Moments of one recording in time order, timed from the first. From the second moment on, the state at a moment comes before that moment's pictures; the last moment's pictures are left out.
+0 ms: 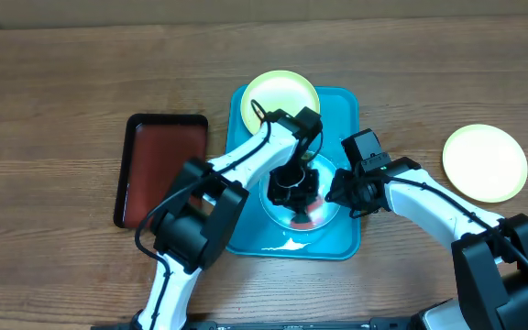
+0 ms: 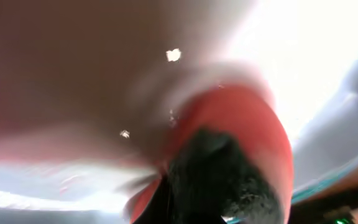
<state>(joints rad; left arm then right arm) -0.62 2.20 1.60 -1.15 0.42 -0.54 0.38 1.66 0.86 -0.52 -0.12 0.68</state>
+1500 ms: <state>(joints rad) -0.64 2.26 1.68 -1.07 0.50 -0.49 0.36 1.65 0.86 -0.55 -0.07 0.72</state>
